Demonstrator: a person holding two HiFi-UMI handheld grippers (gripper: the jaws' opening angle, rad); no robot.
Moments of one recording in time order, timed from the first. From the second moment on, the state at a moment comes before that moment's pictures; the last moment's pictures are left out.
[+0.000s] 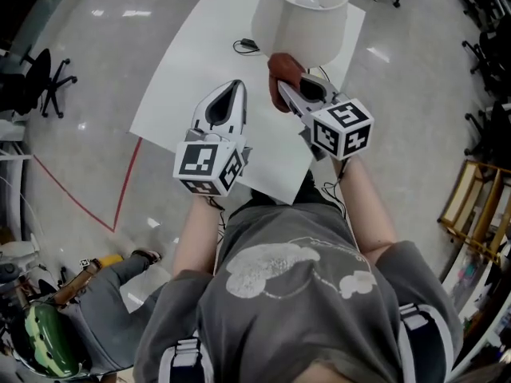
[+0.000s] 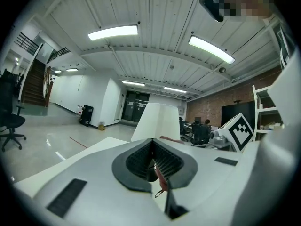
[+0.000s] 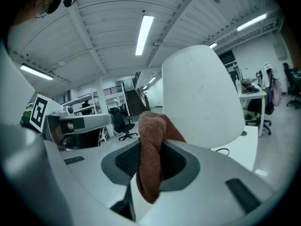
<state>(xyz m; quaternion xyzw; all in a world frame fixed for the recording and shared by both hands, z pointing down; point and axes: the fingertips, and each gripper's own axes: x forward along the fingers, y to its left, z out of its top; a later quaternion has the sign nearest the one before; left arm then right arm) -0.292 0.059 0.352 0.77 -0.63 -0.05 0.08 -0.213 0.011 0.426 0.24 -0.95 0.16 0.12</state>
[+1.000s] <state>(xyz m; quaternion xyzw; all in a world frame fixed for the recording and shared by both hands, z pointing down) -0.298 0.032 0.287 0.78 -0.62 -0.05 0.01 -0.237 -0.030 0.289 0.27 -0.96 0.12 -0.01</state>
